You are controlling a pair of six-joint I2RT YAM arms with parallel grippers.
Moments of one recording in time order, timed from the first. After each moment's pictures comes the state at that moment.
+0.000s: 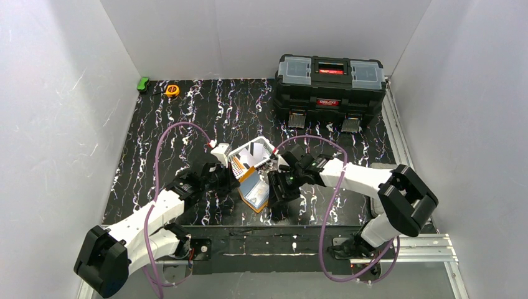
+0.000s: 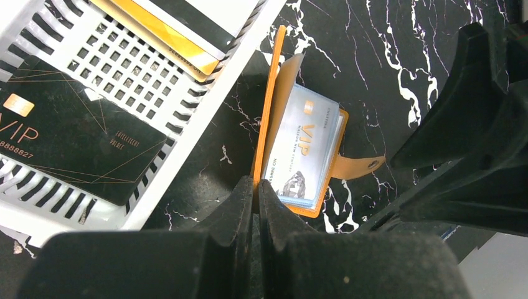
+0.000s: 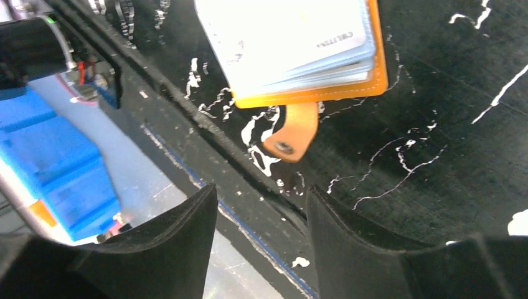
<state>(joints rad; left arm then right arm) -0.57 0.97 0.48 -0.22 0.18 -0.44 0.86 1.52 0.85 -0.40 -0.47 0.57</state>
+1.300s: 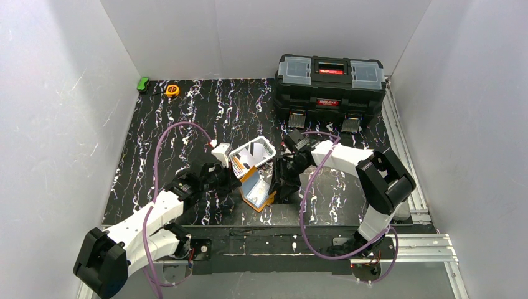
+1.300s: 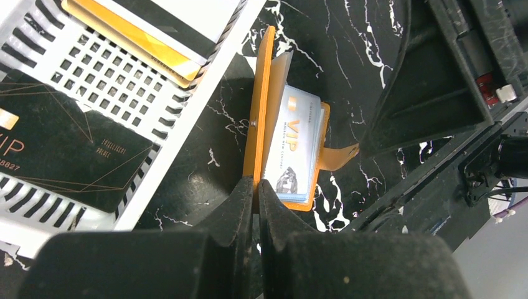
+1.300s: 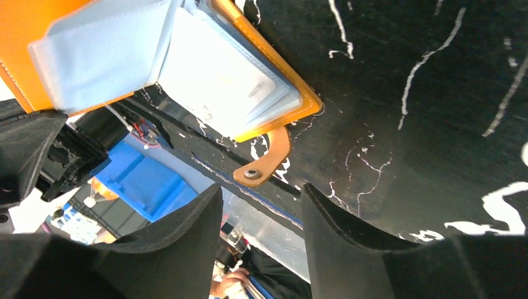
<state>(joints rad) -0.57 0.95 0.48 -0.20 0.22 -0.42 0.71 1.73 1.03 -0.58 -0.60 0.77</state>
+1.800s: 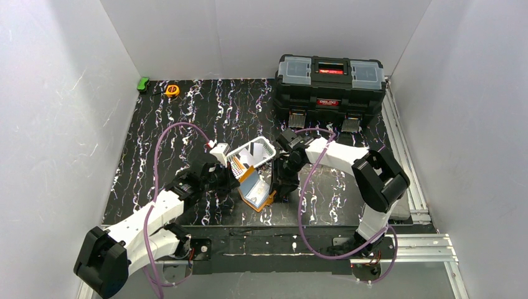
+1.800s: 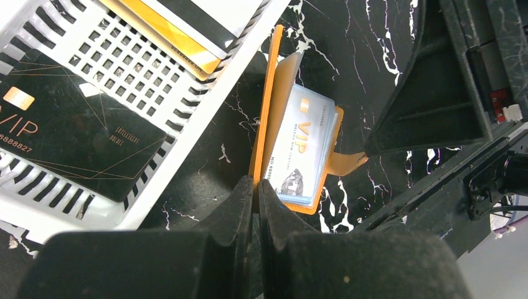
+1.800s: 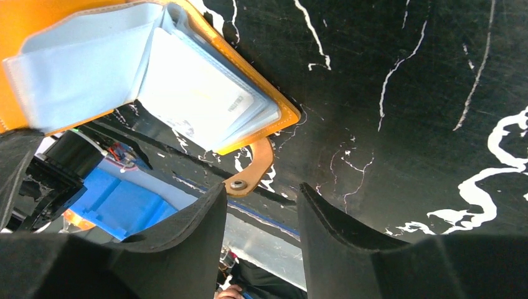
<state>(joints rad) -0.57 0.96 0.48 -0.23 0.17 -0.46 0.74 1.76 1.13 -0.69 -0.46 0.79</state>
